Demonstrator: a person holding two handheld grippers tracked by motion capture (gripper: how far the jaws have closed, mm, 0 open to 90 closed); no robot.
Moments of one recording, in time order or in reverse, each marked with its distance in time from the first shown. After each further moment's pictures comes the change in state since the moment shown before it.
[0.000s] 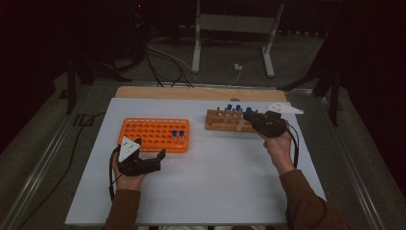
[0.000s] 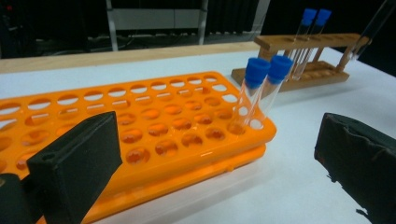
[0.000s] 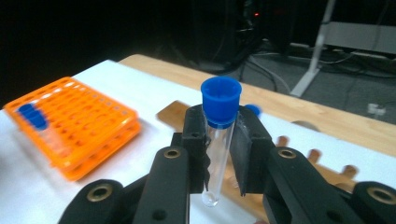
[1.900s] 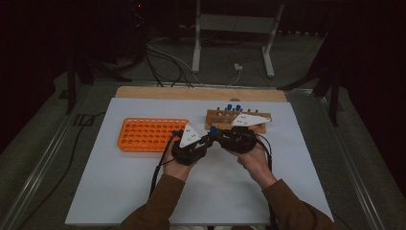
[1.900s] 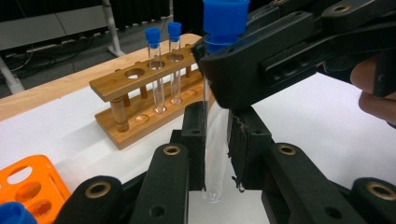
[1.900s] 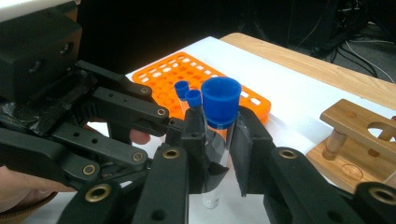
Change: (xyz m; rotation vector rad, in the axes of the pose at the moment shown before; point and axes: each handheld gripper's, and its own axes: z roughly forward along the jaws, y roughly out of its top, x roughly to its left) left arm -0.113 0.054 0.075 0.077 -0.301 0.201; right arm 0.097 0.004 0.018 0.091 0.299 -0.067
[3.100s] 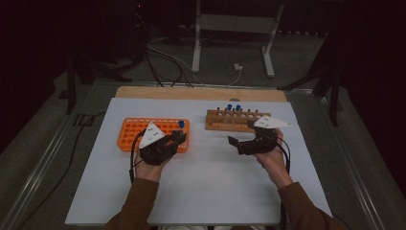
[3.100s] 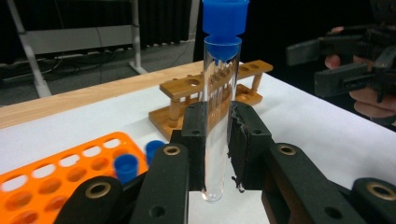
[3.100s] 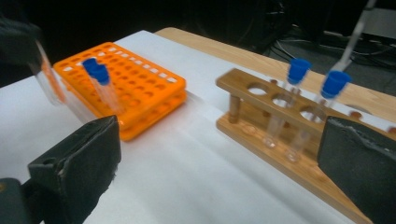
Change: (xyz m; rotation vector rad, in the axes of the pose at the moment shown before) left arm 0.047 -0.016 -0.070 -0.119 0.053 -0.109; right arm -0.043 -0.031 -0.036 -0.015 -0.226 0.016
